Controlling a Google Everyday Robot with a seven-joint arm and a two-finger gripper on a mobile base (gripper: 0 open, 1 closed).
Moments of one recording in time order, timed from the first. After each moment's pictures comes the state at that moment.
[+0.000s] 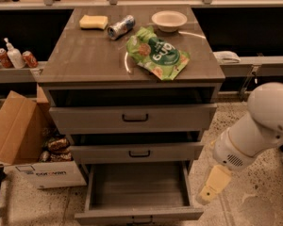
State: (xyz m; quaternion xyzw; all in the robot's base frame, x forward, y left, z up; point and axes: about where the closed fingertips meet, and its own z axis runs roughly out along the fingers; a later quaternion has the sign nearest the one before) arm 0.385 -0.181 0.703 -0.50 0.84 0.18 0.09
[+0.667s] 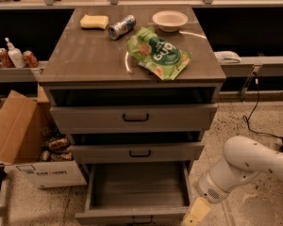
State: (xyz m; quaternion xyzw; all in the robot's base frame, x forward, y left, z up) arm 0.352 -0.161 0.529 -0.46 0.84 0.29 0.03
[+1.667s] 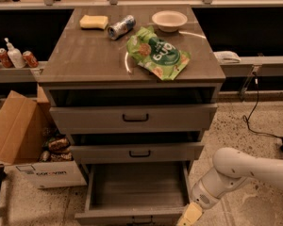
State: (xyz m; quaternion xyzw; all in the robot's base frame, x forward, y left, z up) arm 0.351 -0.160 0.449 -0.42 0.85 0.31 -0.01
